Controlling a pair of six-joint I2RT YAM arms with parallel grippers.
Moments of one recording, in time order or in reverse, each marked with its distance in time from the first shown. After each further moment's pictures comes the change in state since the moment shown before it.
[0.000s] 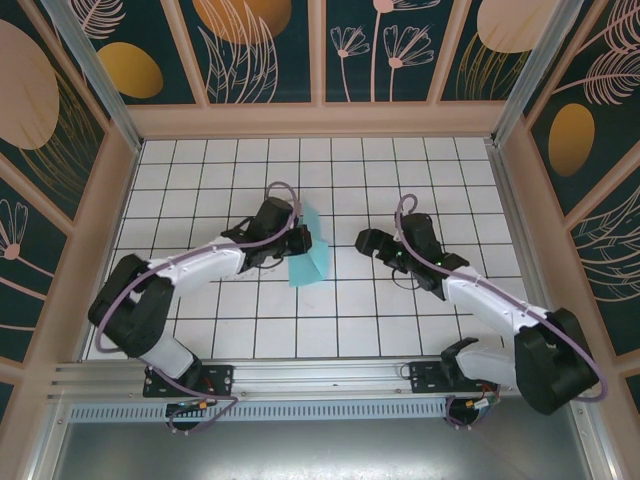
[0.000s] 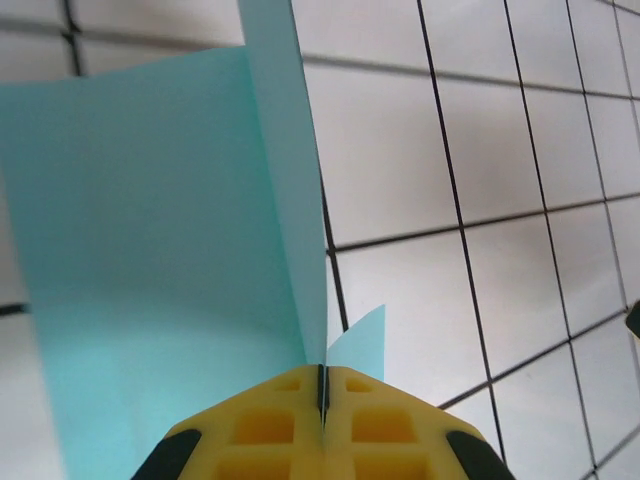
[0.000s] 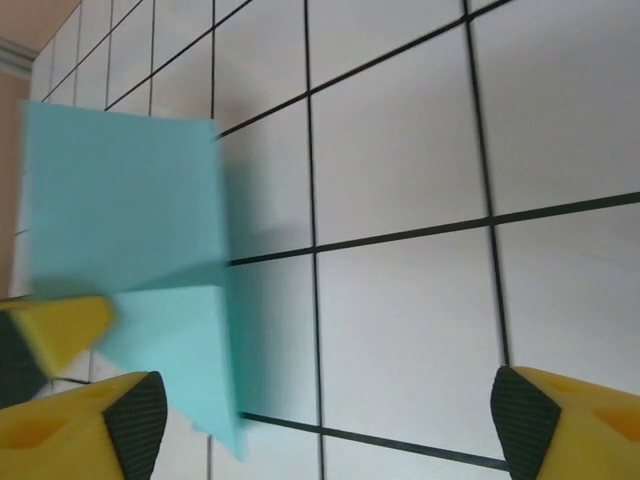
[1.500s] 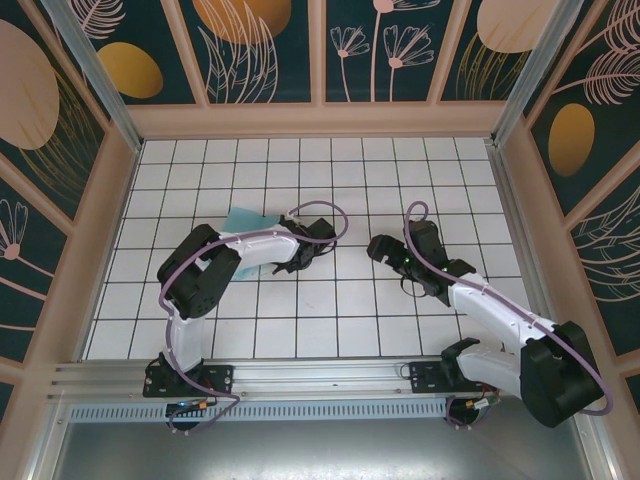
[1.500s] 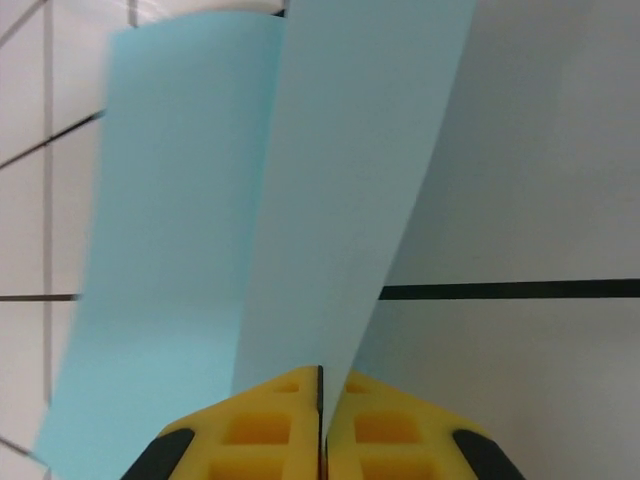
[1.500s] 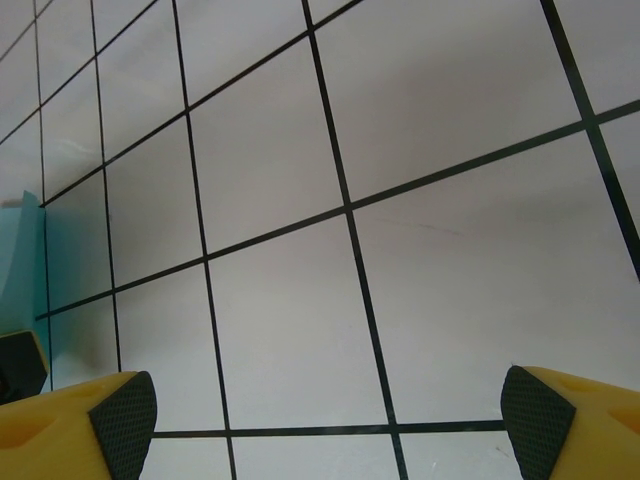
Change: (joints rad) left arm -0.161 0.428 0.312 -0.621 -0.843 0.065; right arm -0.021 -0.055 -0.042 -0.109 0.114 0.031
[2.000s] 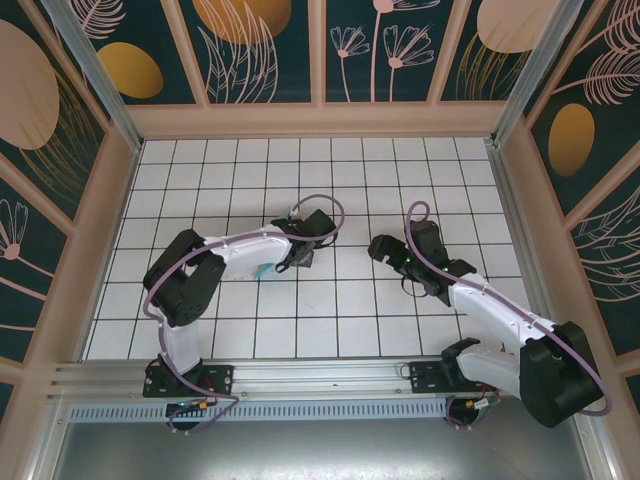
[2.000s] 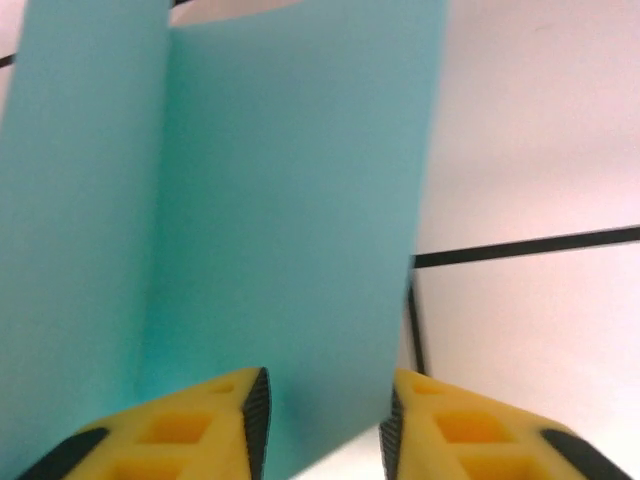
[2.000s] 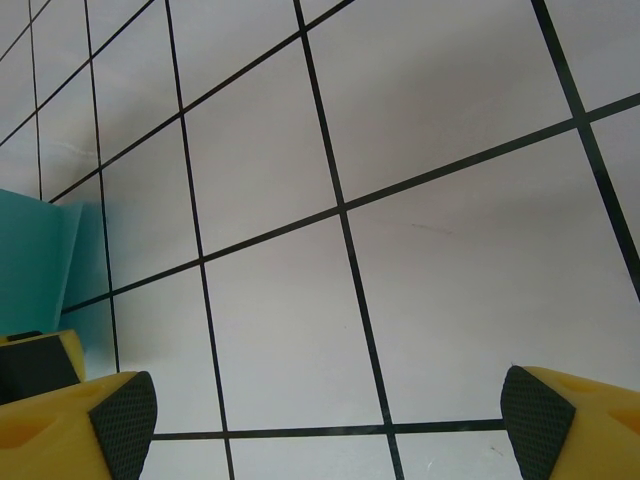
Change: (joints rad) left arm 0.000 -0.113 -0.031 0.154 0.285 0.035; right arm -0.010 0.000 -0.002 0.000 -0.008 0.005
